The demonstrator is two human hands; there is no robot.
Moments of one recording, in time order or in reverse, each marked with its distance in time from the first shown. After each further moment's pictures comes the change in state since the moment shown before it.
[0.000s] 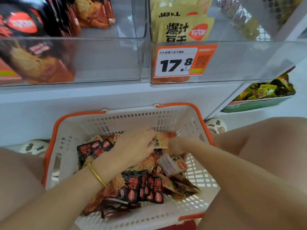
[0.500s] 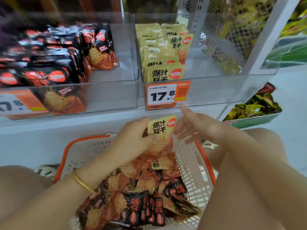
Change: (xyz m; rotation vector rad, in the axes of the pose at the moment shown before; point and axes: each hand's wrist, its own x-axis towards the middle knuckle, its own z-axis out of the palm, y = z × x) left_hand -0.009 0.038 -0.088 -0.374 0.253 -0.095; right_hand -0.133 0.020 -0.068 0.727 0.379 -0.453
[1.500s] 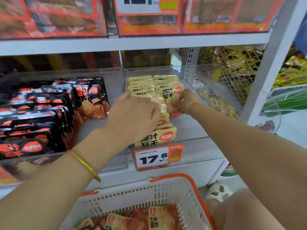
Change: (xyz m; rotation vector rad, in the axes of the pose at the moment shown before) left_hand 0.144 0.061 -0.079 0.789 0.260 0.251; right_hand 0.145 -0.130 -0.108 -0.281 0.642 -0.243
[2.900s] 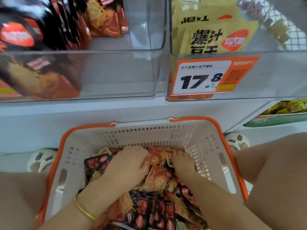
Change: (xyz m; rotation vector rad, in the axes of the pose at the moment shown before) left_hand -0.222 0.005 0.166 -0.493 -0.609 -0.241; right_hand -0.208 0.246 0.265 -0.972 -0.603 -0.080
